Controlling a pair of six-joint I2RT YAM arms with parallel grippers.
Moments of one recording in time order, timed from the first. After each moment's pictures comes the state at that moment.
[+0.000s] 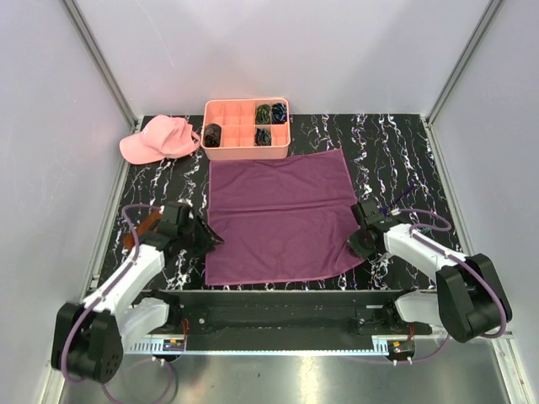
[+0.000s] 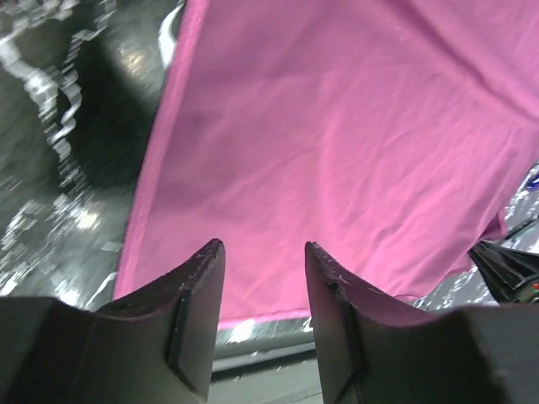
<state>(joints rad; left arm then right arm) -0.24 0.94 0.49 -0.51 0.20 -0.88 0.37 1.26 0.58 -0.59 0.18 1.37</state>
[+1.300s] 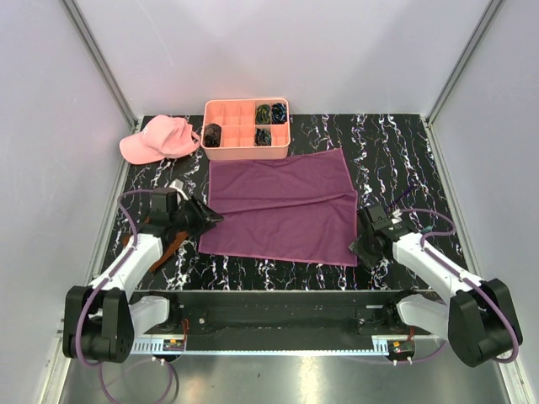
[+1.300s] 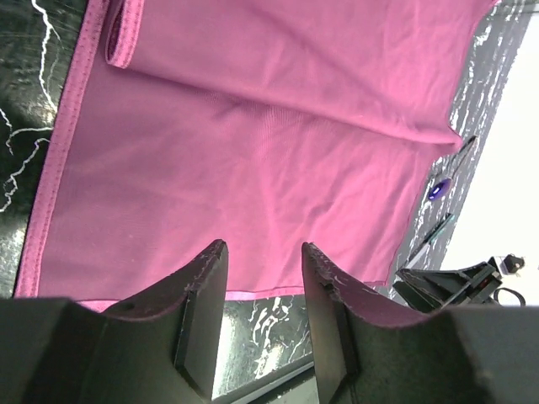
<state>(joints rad) -0.09 1.11 0.54 -0.20 0.41 -0.82 0.36 1.12 0.56 -0.70 0.14 1.20</state>
